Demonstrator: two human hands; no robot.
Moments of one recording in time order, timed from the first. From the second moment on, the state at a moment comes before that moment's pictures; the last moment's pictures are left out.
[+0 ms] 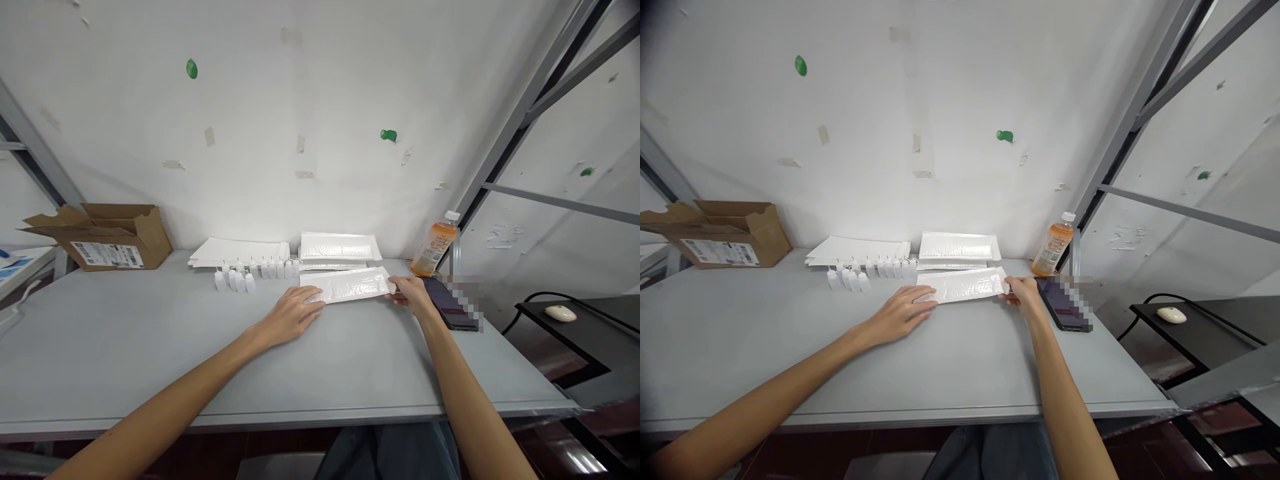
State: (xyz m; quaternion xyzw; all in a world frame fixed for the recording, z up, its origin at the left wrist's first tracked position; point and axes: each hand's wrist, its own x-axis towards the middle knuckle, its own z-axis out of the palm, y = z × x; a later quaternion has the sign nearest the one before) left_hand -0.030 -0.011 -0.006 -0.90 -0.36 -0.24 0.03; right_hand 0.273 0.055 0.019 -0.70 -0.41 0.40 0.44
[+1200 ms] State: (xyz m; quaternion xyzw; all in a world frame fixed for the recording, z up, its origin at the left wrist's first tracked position) left_hand -0.263 0.119 0.072 -0.73 -0.68 0.02 -0.09; right_hand 0.268 0.045 0.024 -0.79 -0.52 0.17 0.28
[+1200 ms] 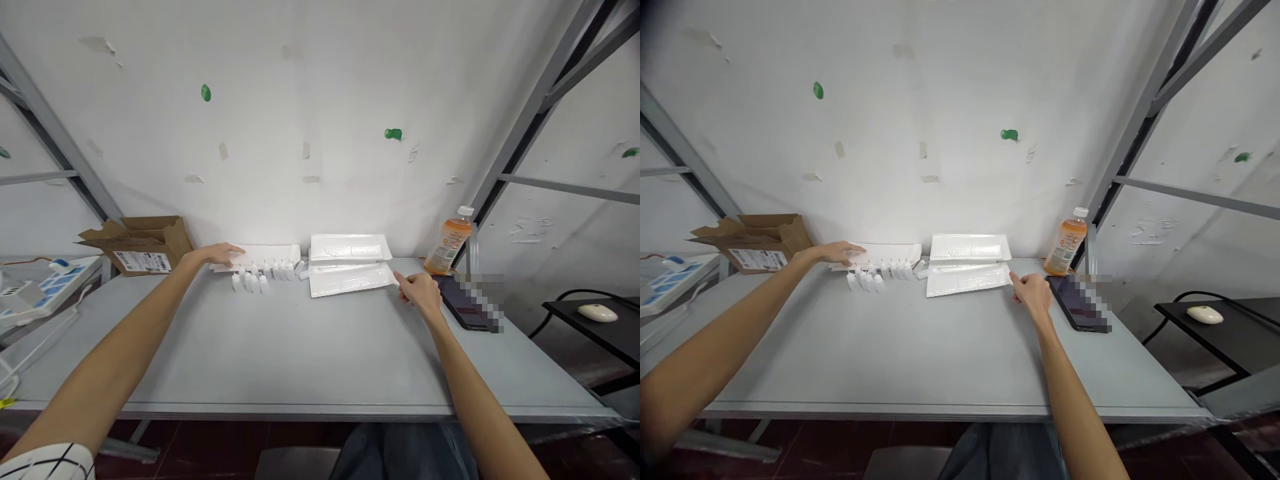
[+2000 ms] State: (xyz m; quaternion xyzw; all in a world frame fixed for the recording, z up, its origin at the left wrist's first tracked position) left_hand -0.237 0.106 0.104 -0.68 -0.71 -0.12 0.14; right_hand 0.239 0.044 0.031 -0.69 -0.61 0.05 0.37
